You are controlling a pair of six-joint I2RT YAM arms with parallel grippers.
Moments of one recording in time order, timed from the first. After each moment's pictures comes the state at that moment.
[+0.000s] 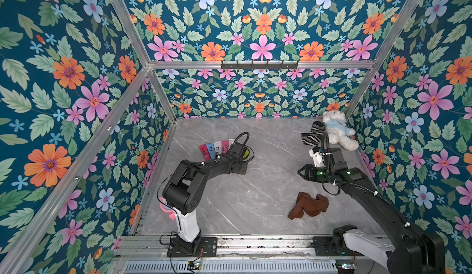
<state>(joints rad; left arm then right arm) -0.59 1.77 1.01 -0.31 -0.08 -0.25 0.29 1.11 0.82 -0.64 -0.33 0.41</state>
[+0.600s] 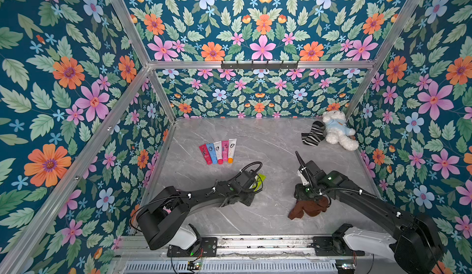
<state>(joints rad) -0.91 1.45 0.65 -0.25 -0.02 -0.32 0.61 1.16 0.75 -0.87 -0.08 0.57</state>
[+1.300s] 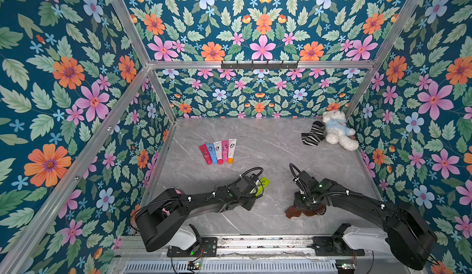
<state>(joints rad) -0.96 1.42 0.57 -0.14 -0.03 -0.32 0.67 1.23 0.63 -0.71 -0.05 0.67</state>
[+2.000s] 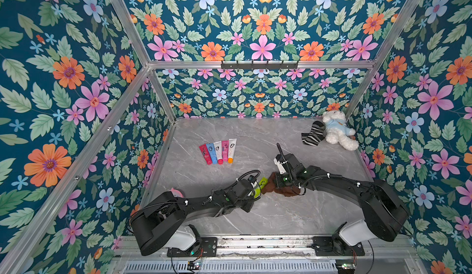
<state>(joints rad) -0.97 1.39 0.50 -0.04 -0.04 -0.33 0.66 1.53 0.86 -0.33 -0.11 0.48</state>
